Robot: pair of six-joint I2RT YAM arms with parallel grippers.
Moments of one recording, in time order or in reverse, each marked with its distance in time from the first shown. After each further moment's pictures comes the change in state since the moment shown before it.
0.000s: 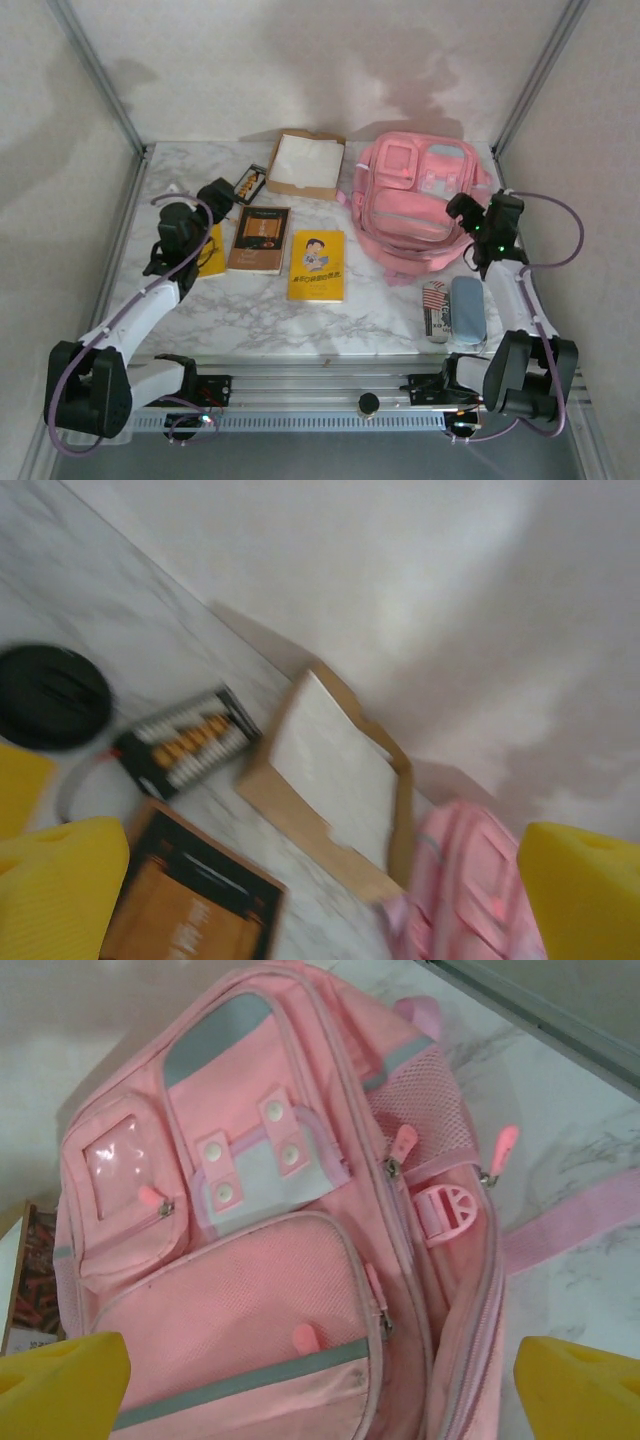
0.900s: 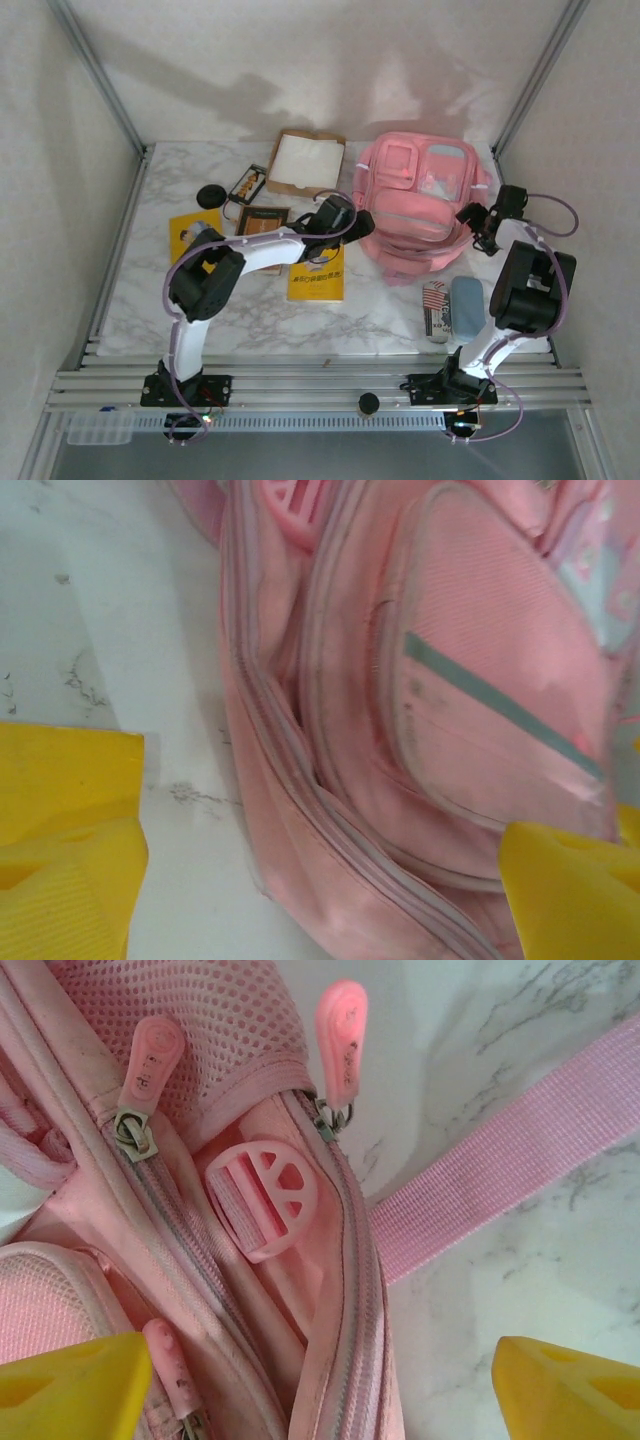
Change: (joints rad) left arm -0.587 0.912 0.733 -0.306 0.000 -0.140; right arm -0.127 0.510 0.240 -0.140 -0.103 0.027
